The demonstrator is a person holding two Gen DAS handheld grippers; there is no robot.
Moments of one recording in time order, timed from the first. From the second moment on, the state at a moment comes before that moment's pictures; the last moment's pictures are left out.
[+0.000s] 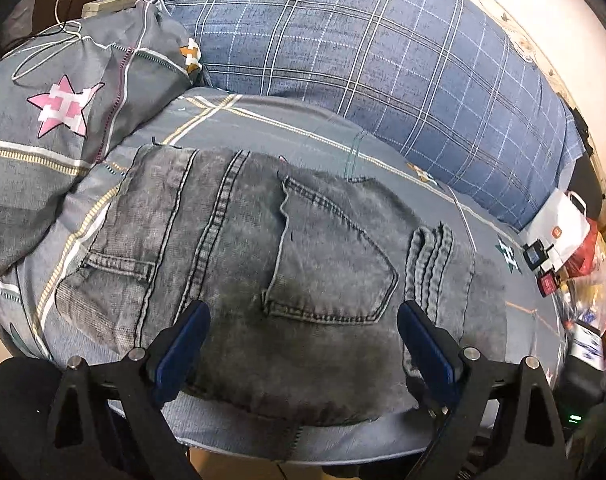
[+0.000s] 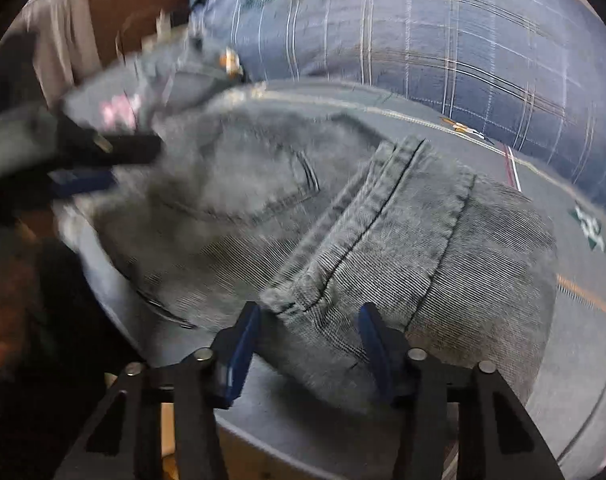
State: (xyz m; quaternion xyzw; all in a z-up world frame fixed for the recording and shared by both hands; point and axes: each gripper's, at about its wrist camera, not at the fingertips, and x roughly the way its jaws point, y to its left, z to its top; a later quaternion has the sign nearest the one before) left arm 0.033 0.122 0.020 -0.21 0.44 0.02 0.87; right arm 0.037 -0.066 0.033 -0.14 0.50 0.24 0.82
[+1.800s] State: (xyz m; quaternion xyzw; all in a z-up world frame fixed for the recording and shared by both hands) left arm 0.066 -0.022 0.010 0.01 0.46 -0.08 0.88; right arm 0.129 -0.250 0.044 0.37 0.51 0.26 0.73
